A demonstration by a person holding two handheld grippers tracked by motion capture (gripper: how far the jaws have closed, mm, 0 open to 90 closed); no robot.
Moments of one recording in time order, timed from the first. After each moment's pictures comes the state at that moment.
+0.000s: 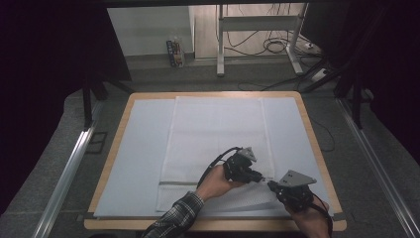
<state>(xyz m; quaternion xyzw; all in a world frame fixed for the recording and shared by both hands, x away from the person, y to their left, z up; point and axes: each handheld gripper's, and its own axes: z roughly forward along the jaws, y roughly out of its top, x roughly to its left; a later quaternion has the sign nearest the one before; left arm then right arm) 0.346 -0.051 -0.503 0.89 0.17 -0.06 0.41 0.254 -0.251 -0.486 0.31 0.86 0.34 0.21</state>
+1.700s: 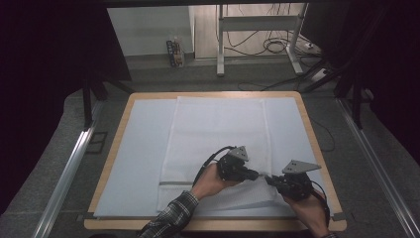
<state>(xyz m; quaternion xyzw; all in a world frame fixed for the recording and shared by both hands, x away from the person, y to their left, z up) 0.345 -0.029 -0.501 0.88 0.14 -0.05 0.45 0.284 -0.261 -0.489 0.34 0.85 0.39 0.13</state>
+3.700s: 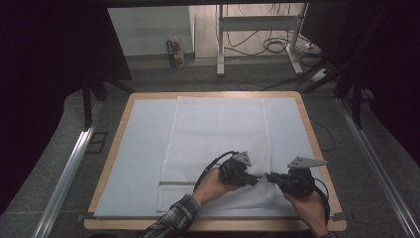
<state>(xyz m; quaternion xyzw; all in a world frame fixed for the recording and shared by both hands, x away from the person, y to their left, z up) 0.343 -0.037 -0.518 0.89 0.15 -0.06 0.42 0.291 -0.269 -0.485 0.38 0.81 0.43 0.09</state>
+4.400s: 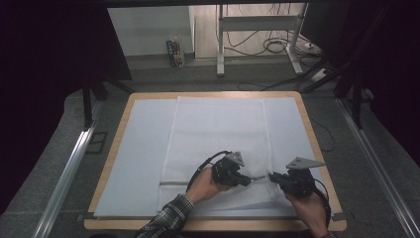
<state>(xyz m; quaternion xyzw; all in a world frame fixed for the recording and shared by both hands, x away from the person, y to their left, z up) 0.340 -0.015 -0.515 0.90 0.16 -0.06 0.40 0.289 -0.268 -0.486 0.39 0.82 0.39 0.13</state>
